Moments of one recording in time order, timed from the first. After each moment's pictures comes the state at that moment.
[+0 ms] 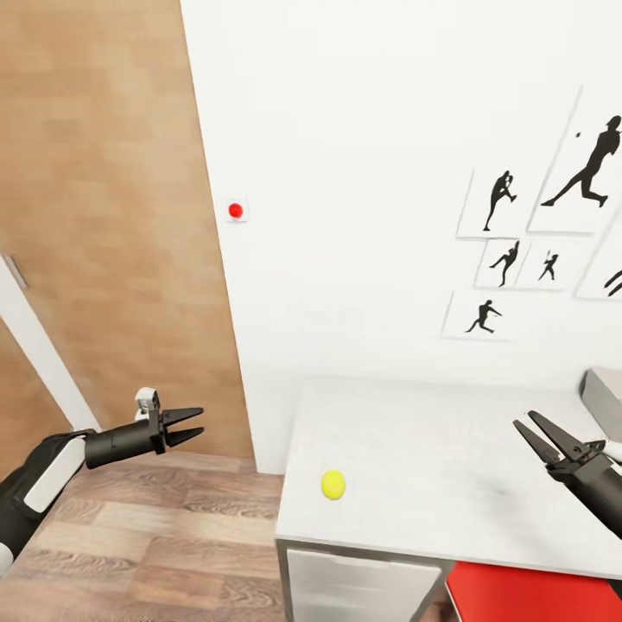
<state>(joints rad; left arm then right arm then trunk) -0.63 0.47 -0.14 -0.90 0.89 0.97 -1.02 -0.15 -0.18 -0.66 -1.56 -0.93 0.84 0.91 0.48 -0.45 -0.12</state>
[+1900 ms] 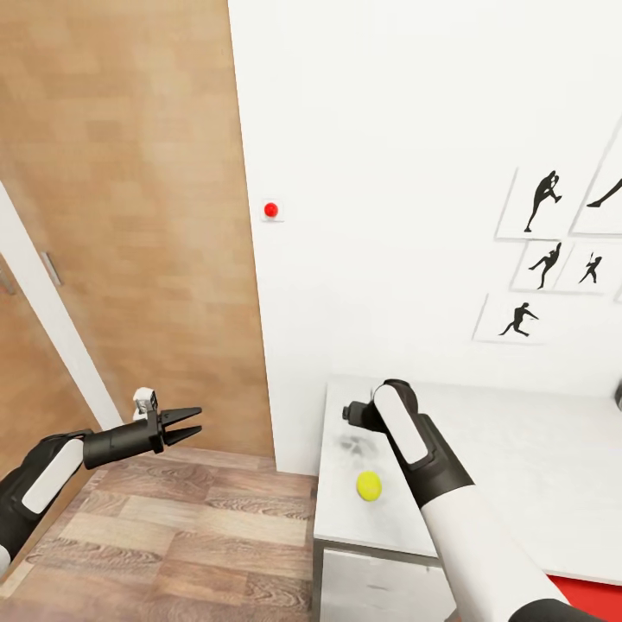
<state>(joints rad) -0.63 0.48 -0.14 -0.90 0.89 0.93 -1.02 -0.77 0.14 0.21 -1.10 -0.86 0.97 -0.85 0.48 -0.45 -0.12</state>
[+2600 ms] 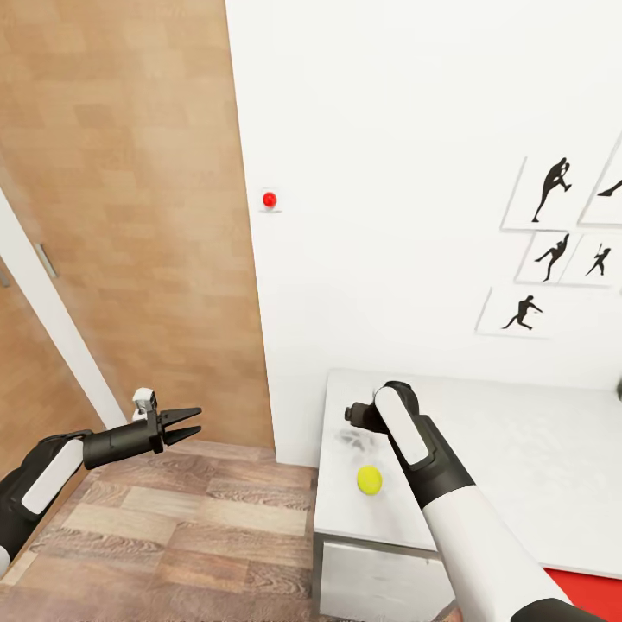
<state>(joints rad) -0.63 0.48 -0.14 -0.90 0.89 0.93 -1.02 -0.77 0.13 0.21 -1.09 -0.86 0.95 -0.85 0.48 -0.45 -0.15</state>
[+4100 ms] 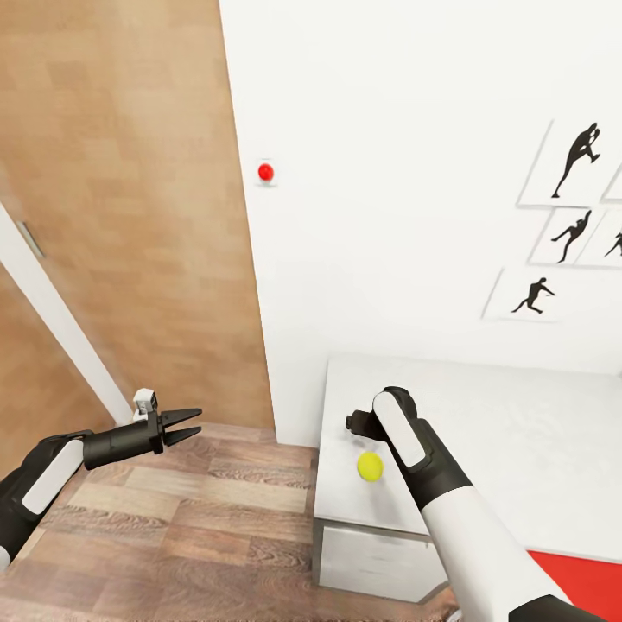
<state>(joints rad) -0.63 0.48 -0.14 -0.90 0.88 0.93 -1.01 -0.77 0.13 0.21 -1.03 -0.85 0.95 -0.85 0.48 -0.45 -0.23</state>
